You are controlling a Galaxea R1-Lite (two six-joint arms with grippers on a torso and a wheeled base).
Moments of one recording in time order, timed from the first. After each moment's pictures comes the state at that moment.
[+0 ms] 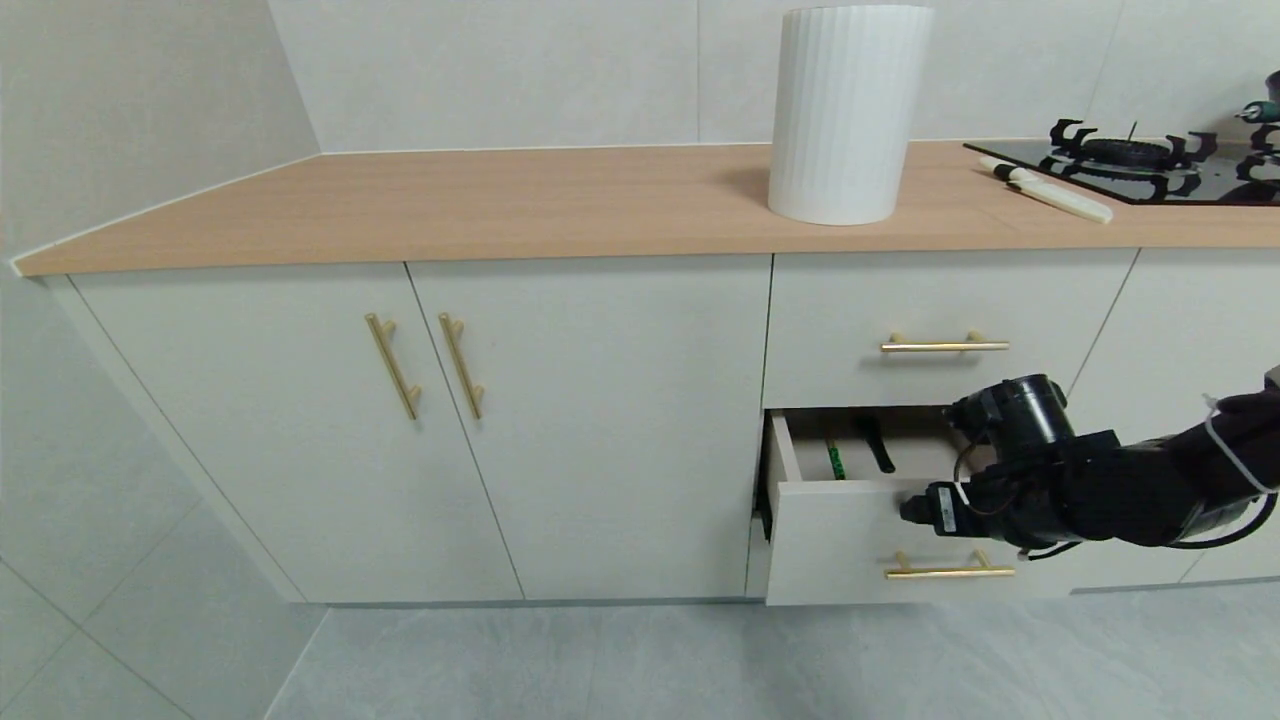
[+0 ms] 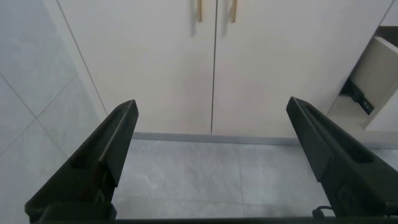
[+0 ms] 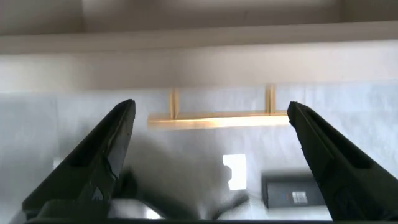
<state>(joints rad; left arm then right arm) 0.01 0.00 0.00 -0.01 0.05 -0.01 0.25 2.00 -0.92 -0.25 -0.21 0.23</state>
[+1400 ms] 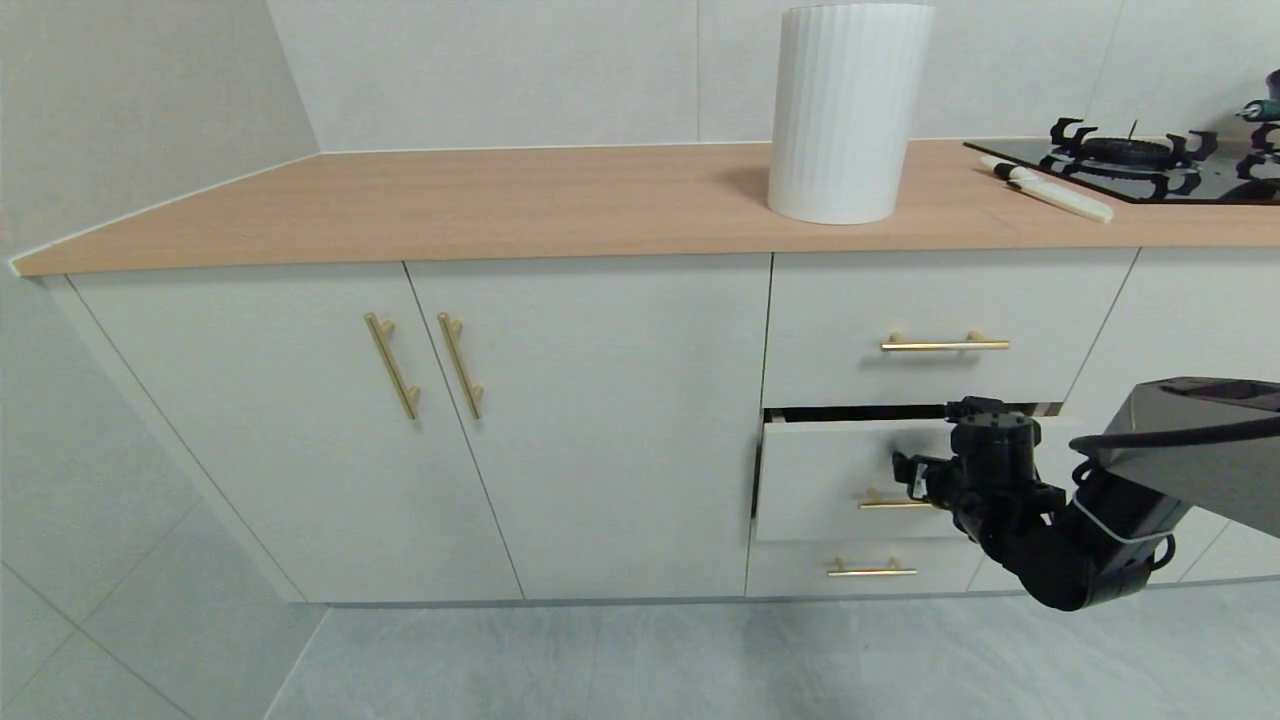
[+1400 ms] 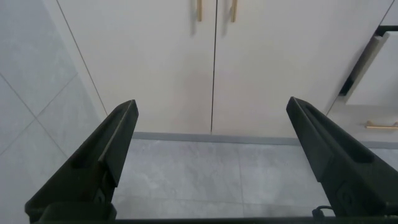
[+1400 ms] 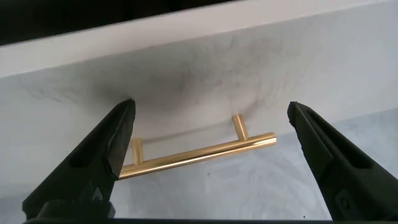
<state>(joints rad) 0.01 0.00 0.00 -0.01 0.05 -0.01 0.21 2.32 -0.87 -1.07 -0.40 0.21</state>
